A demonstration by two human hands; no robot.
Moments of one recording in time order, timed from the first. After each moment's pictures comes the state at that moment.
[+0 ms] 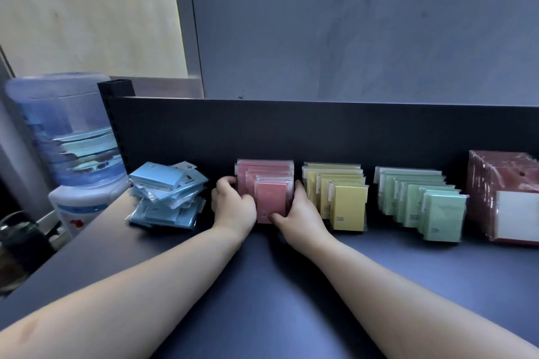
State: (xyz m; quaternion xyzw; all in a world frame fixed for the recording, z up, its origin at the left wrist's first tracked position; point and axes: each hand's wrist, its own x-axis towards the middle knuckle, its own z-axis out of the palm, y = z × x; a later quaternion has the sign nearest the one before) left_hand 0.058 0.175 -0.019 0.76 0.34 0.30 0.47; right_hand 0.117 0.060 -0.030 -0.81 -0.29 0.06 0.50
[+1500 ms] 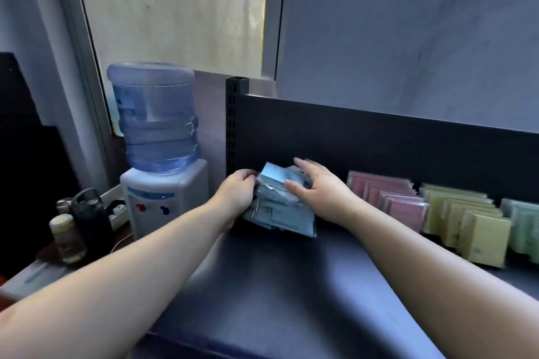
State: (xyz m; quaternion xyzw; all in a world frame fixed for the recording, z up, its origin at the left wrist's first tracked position) left_hand -0.041 0.378 -0.011 0.71 0.28 0.22 0.61; right_hand 0.048 0.221 0.032 -0.85 -0.44 0.03 0.30
